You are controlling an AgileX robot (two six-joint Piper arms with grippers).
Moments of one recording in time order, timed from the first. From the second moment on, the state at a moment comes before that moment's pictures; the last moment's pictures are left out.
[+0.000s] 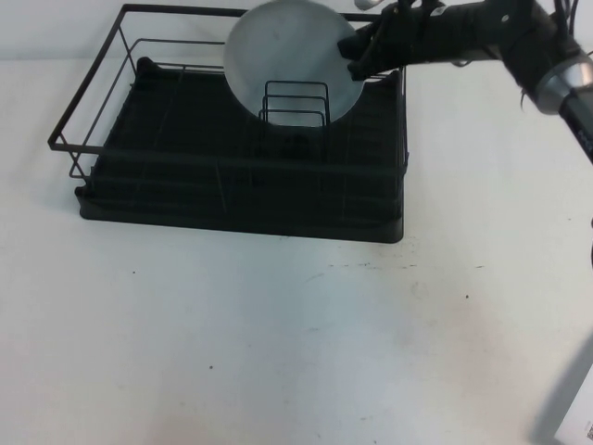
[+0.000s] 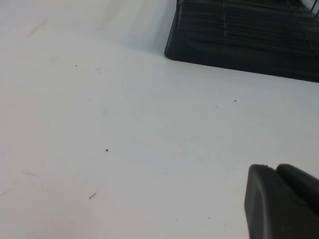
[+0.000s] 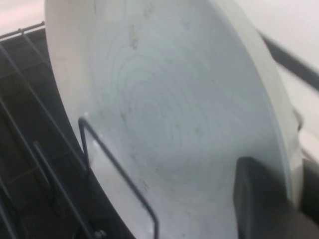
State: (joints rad) right arm 0.27 2.58 -2.61 0.76 0.73 -0.93; left arm -0.08 -0.01 0.02 0.05 0.35 -0.06
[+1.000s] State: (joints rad) right arm 0.25 1.93 -2.47 0.31 1.27 -0.37; left arm -0.08 -0.01 0.02 0.05 0.35 -0.06
